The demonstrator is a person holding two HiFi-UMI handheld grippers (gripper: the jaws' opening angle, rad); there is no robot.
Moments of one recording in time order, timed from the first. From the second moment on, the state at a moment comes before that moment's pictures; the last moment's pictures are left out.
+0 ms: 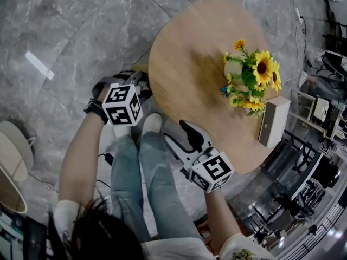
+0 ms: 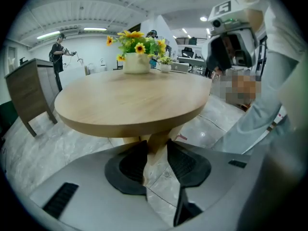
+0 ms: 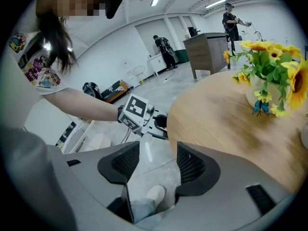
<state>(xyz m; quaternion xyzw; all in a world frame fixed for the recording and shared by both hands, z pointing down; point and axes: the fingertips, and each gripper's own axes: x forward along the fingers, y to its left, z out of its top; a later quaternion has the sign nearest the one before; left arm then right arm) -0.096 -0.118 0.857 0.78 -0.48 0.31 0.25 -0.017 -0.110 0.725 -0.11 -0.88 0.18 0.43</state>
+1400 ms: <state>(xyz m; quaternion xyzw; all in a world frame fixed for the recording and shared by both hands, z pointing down) -0.056 -0.033 0.860 0.82 -0.35 0.39 0.23 0.011 -0.080 0.775 -0.16 -0.85 0.05 0.51</state>
